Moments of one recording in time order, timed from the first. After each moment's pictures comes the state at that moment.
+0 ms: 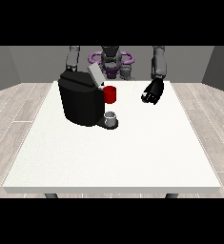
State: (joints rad) left arm -0.58 0.37 -0.11 -0.71 -0.85 -0.04 -0.27; right arm -0.26 -0.04 -0.01 -1.21 0.17 -0.17 -0.03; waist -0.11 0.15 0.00
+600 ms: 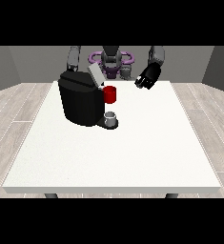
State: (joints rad) left arm -0.71 0.32 -0.08 -0.80 -0.79 -0.29 -0.22; right arm -0.24 -0.03 -0.02 -1.09 0.20 -0.21 -0.06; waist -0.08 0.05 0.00
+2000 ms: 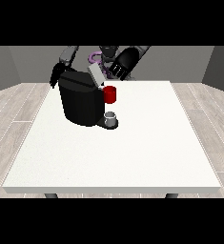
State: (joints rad) left arm -1.15 0.43 0.13 -0.73 -0.72 -0.44 -0.04; right arm -0.38 -0.04 0.00 -1.28 0.19 -0.16 -0.01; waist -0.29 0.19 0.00
